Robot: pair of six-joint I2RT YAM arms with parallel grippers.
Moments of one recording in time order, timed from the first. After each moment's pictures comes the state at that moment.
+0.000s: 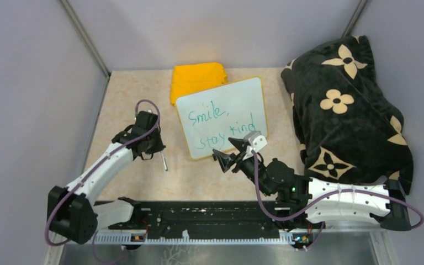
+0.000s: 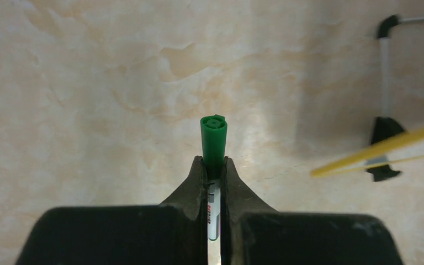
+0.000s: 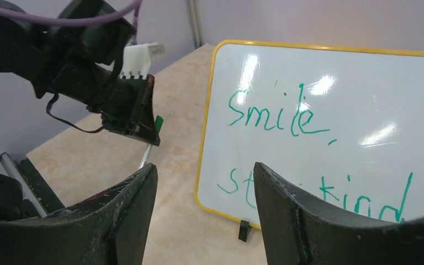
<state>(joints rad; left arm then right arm) -0.40 1.11 0.84 -0.63 -0.19 -0.59 1.35 0.78 0.57 0.37 0.64 0.02</state>
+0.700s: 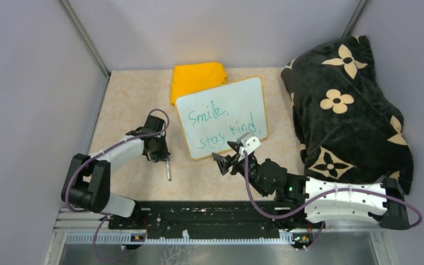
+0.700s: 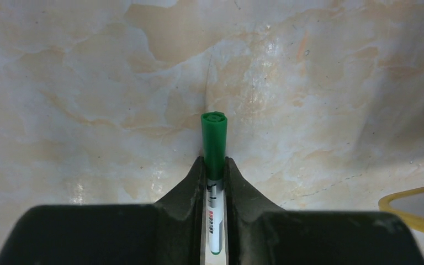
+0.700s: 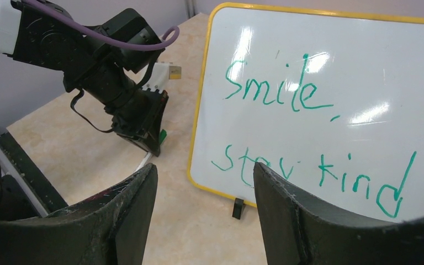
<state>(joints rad) -0.32 1.44 0.74 -0.48 -0.02 -0.52 1.35 0.81 0.57 0.27 0.65 0.06</state>
